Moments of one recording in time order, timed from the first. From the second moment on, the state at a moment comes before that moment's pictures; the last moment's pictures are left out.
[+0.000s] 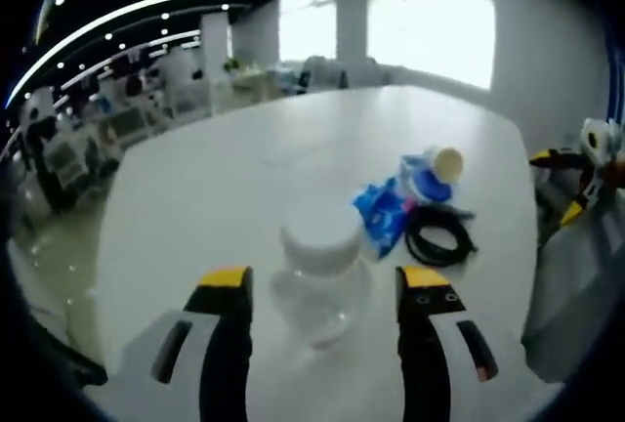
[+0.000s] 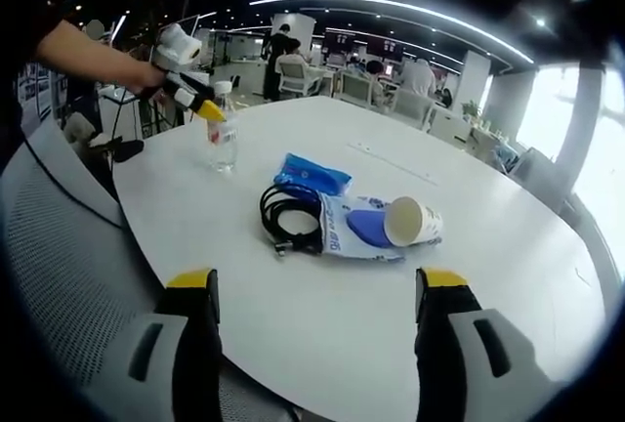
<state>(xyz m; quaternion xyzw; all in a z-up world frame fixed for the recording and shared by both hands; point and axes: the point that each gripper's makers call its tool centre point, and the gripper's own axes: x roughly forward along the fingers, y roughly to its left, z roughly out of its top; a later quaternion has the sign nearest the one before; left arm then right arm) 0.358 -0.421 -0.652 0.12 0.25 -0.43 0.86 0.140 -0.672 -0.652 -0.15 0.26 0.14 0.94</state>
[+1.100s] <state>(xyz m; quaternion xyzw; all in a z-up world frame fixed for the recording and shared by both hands) 0.369 -0.420 -0.678 0.14 0.27 -0.41 0.86 0.141 -0.672 -0.652 -0.16 0.26 0.14 0.94</state>
